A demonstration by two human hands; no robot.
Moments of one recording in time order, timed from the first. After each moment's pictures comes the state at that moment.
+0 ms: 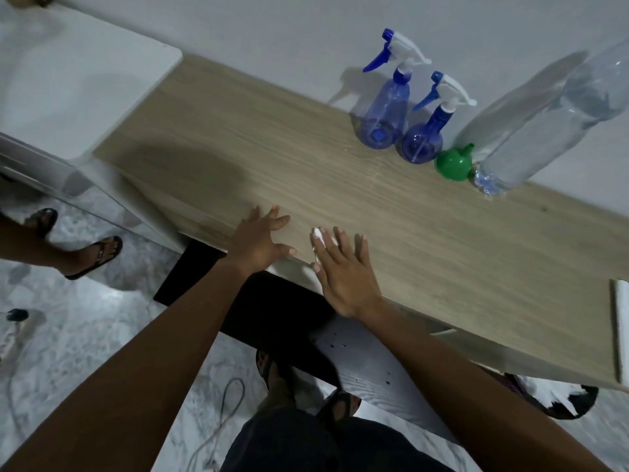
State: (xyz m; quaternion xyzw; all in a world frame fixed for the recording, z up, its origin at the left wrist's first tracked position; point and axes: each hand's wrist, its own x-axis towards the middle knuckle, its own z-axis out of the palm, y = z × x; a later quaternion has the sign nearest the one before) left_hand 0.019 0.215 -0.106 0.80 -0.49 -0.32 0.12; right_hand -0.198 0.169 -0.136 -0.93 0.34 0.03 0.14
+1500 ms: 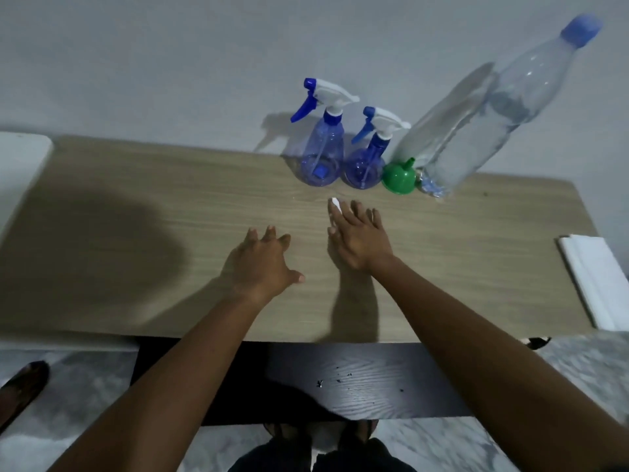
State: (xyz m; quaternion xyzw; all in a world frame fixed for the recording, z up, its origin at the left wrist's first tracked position) left_hand 0.022 0.081 -0.085 0.71 -0.65 -0.25 -0.05; right_hand -0.181 0.008 -0.122 -0.82 0.56 0.05 0.12
